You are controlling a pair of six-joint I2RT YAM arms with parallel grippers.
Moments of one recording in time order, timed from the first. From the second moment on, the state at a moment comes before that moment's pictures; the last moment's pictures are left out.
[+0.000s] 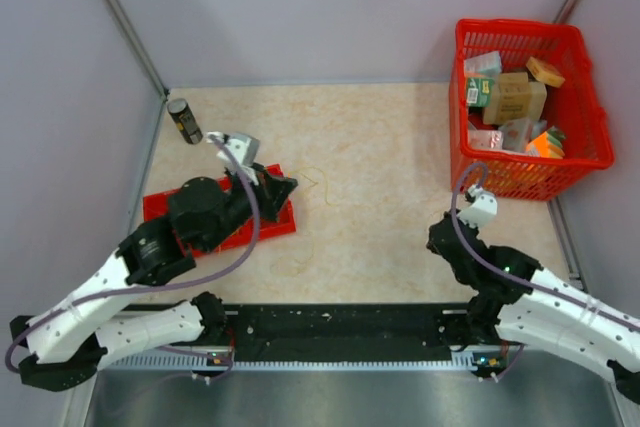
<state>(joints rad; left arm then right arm) -1.00 0.77 1.16 -0.53 -0.34 -0.37 1.03 0.59 0.58 -0.76 0.85 1.02</state>
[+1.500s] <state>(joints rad) -1.01 1.08 0.66 -0.57 -0.23 -0.88 0.68 0.44 0.10 -0.15 0.25 1.01</state>
